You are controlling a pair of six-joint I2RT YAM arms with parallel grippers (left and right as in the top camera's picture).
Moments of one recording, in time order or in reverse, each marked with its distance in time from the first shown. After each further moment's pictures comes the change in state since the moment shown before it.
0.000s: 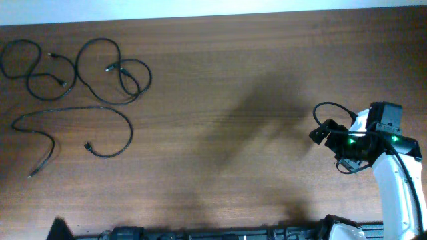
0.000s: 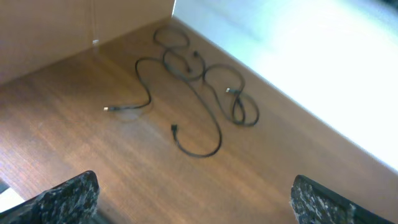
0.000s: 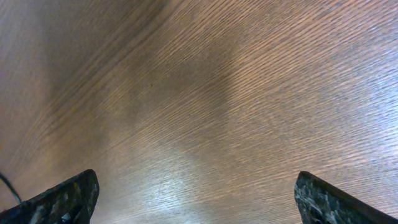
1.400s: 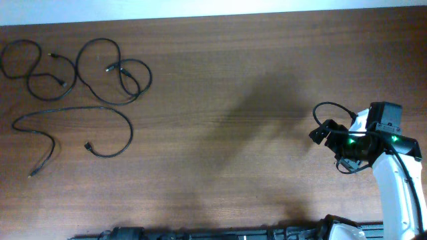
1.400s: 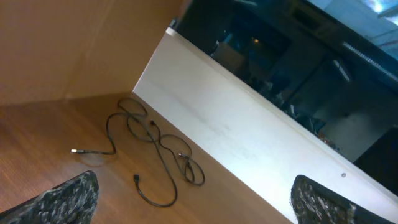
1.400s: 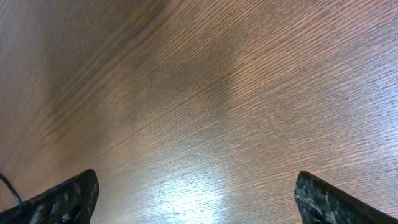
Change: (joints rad) left arm 0.004 -0.460 0.090 0.001 0.000 0.000; right arm 0.000 0.000 0.000 0.000 0.000 0.000
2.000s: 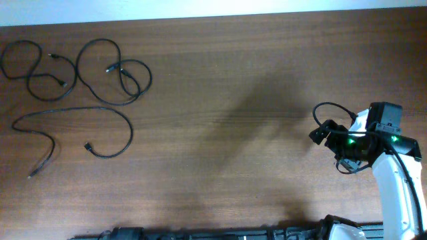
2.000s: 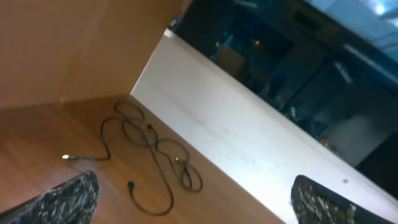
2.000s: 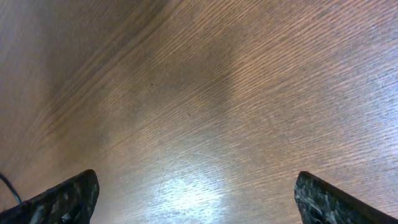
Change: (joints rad) left arm 0.001 -0.003 -0.151 0.131 -0.006 0.000; right arm 0.000 -0.001 0.000 0.000 0.000 0.000
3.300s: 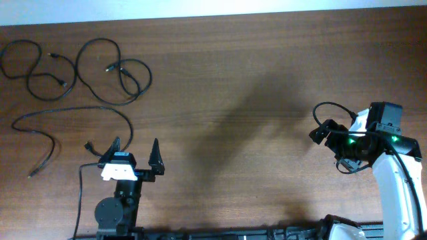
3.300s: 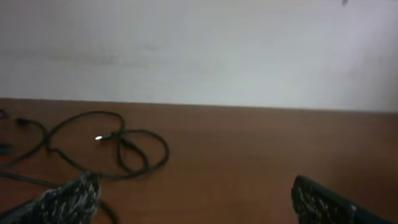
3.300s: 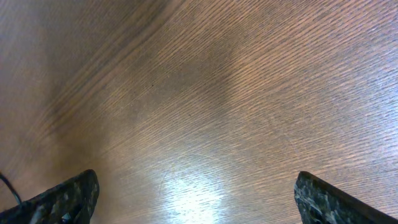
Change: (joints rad) left arm 0.003 0.006 -1.588 1.547 0.480 0.510; right arm 0.000 -0.001 0.000 0.000 0.000 0.000
